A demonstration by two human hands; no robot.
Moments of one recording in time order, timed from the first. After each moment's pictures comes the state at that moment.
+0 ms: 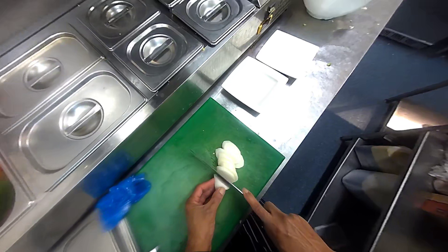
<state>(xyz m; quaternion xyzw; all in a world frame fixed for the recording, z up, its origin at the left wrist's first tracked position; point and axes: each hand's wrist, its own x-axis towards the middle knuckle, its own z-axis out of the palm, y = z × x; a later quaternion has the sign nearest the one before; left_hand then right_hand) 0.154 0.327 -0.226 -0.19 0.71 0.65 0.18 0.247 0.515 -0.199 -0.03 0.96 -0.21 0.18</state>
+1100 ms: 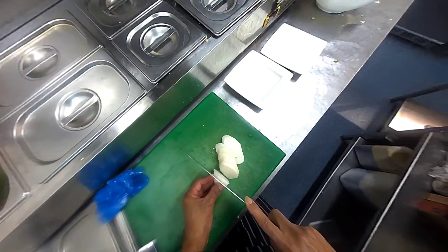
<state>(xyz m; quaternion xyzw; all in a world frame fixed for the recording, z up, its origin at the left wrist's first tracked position) 0.155 0.325 -0.231 -0.18 0.73 0.64 0.17 0.255 0.517 -0.167 -0.07 0.96 -0.22 0.17</state>
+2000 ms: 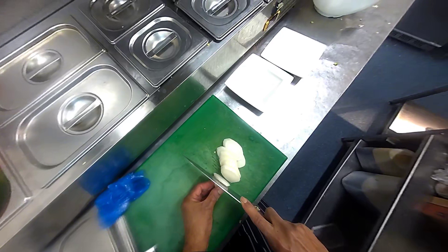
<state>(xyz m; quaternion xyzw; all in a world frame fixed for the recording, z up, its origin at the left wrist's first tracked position) 0.152 0.323 -0.236 -0.19 0.75 0.61 0.16 0.251 0.513 -0.191 -0.06 0.96 -0.20 0.18</state>
